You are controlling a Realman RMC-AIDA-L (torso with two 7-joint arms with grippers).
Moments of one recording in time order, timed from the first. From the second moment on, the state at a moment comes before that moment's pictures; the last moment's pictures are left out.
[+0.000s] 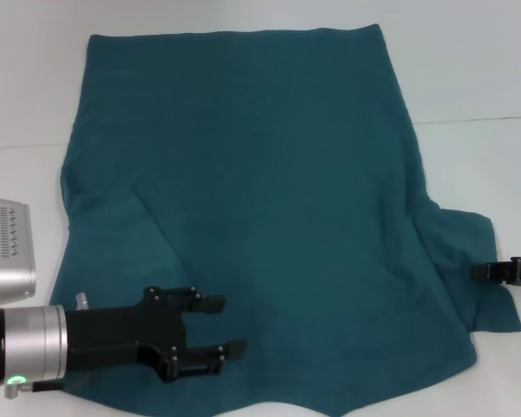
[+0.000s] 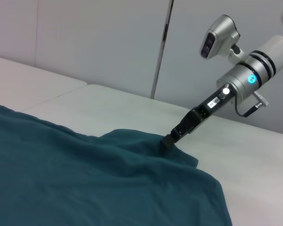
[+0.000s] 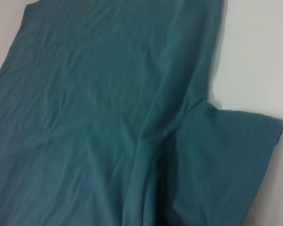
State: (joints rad) left arm -0.52 -2.17 0.78 0.68 2.06 1.53 -1.28; right arm 0.46 1.97 -0.61 -0.68 -2.27 -1.25 2.19
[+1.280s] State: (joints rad) left arm -0.52 -2.17 0.78 0.68 2.05 1.52 -1.28; right arm 0.51 2.03 -0.44 -0.66 -2.25 -1.05 1.98
